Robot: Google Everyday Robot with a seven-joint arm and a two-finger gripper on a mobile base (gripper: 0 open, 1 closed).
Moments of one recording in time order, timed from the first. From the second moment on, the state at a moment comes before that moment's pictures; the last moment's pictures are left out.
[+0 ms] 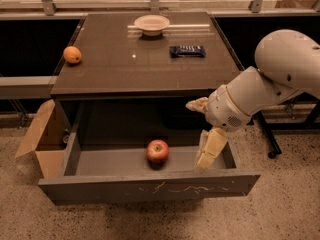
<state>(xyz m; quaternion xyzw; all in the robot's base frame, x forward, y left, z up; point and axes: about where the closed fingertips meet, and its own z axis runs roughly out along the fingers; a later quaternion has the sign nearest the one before) 0.468 -0.088 0.809 -0.65 0.69 0.22 0.23</state>
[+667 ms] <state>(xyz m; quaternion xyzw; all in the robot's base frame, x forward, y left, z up) 0.513 -0.070 0.750 -0.65 0.68 0.22 0.25</state>
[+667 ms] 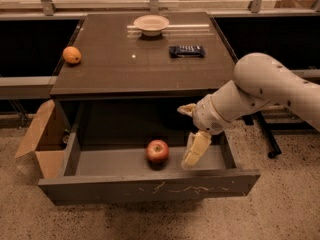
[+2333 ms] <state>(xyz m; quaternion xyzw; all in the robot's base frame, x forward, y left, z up) 0.561 -0.020 0.672 -0.66 0.64 0.28 0.28</state>
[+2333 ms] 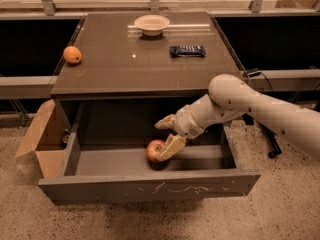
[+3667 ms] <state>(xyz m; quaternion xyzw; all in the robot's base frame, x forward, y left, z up) 0.555 -0.008 0.627 -0.65 0.64 0.32 0.25</state>
